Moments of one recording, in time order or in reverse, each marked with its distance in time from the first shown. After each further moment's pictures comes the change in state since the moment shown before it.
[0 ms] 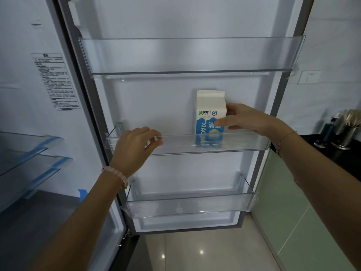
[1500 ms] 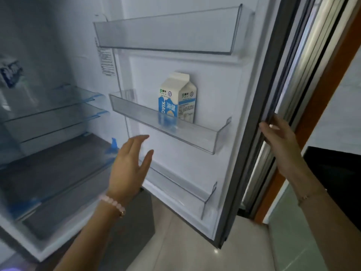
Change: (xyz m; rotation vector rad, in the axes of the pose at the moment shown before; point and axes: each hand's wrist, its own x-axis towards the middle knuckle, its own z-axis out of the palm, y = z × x) left_hand -0.123 0.213 0.008 0.116 0.187 -0.581; right_hand -0.121 0.136 -0.049 0.463 0.250 -0.329
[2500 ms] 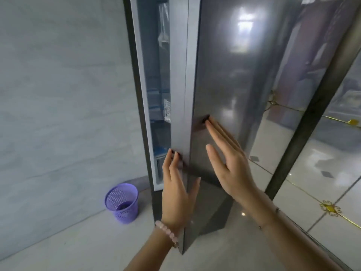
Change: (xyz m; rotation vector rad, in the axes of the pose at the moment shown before) left_hand -0.162 -0.019 -0.094 0.158 0.436 -0.421; right_hand -0.159 -0.074 0.273 0.040 -0.602 -0.768
